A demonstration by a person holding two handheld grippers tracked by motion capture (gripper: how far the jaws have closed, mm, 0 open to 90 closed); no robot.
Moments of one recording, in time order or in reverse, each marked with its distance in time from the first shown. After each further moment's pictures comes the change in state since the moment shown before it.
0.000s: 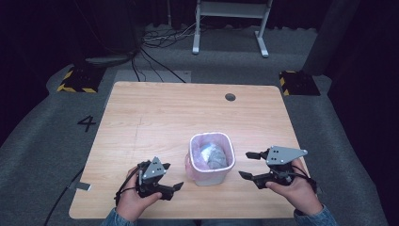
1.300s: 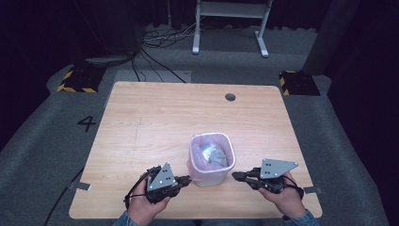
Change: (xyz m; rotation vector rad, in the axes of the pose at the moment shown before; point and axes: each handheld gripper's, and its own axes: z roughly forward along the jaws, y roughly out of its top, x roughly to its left) left arm -0.029 0.018 -0.007 -0.118 -0.062 0.149; right arm 0.014 -0.027 0.024 -0.101 0.123 -0.089
